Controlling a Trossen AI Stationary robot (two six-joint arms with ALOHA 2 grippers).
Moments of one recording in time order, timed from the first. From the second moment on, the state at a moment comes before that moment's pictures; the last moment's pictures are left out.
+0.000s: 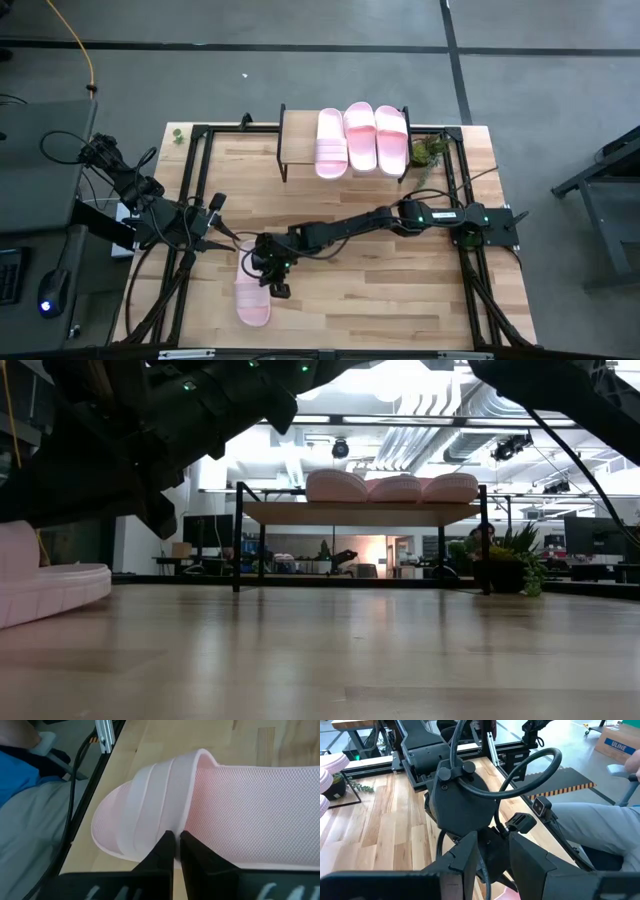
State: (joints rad) left arm -0.57 0.61 0.70 -0.50 -0.33 -0.12; right arm 0.19 2.61 2.31 -0.45 -0.37 0.19
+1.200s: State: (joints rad) left arm -0.57 0.63 0.70 -0.52 -0.33 -0.11; right arm 0.17 2.54 2.31 -0.55 -0.35 0.19
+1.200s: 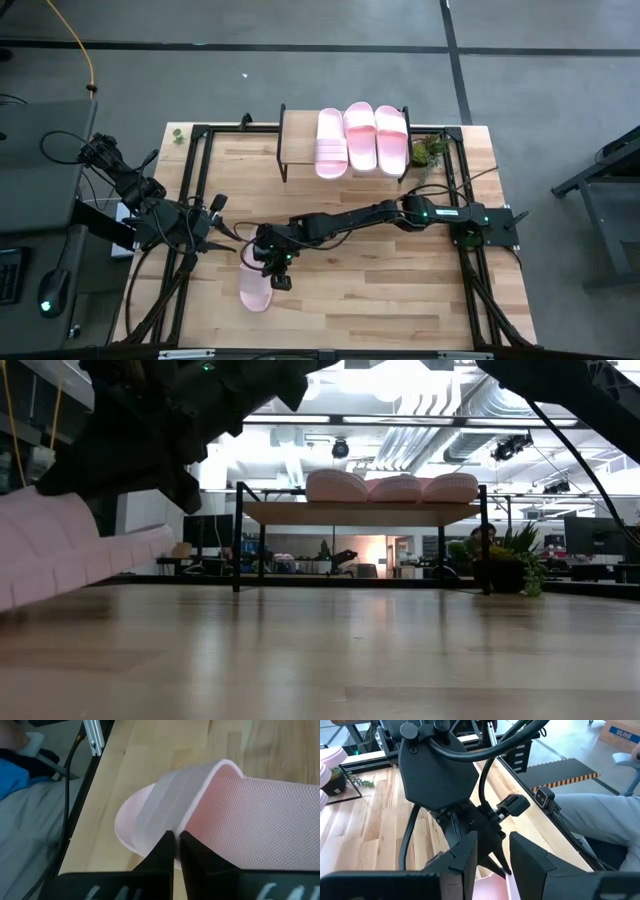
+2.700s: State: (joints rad) left arm -0.61 0.76 0.70 -0.51 -0.47 0.08; right arm 0.18 2.26 2.31 -0.86 -0.04 0.18
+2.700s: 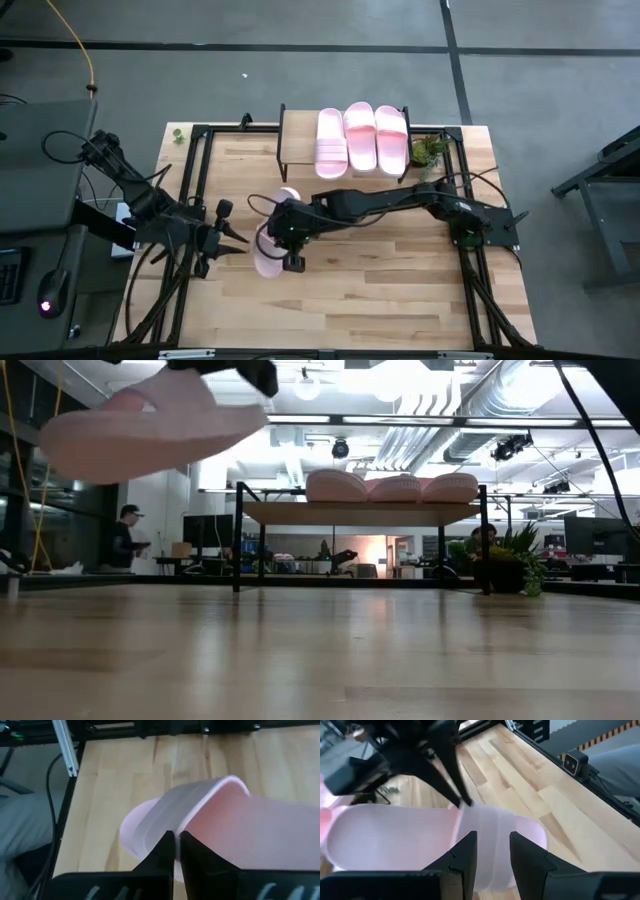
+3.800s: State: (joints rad) left arm -0.96 1.05 0.70 -0.45 -1.39 0.45; right arm 0.02 2.07 2.31 -0.94 -0.04 0.18
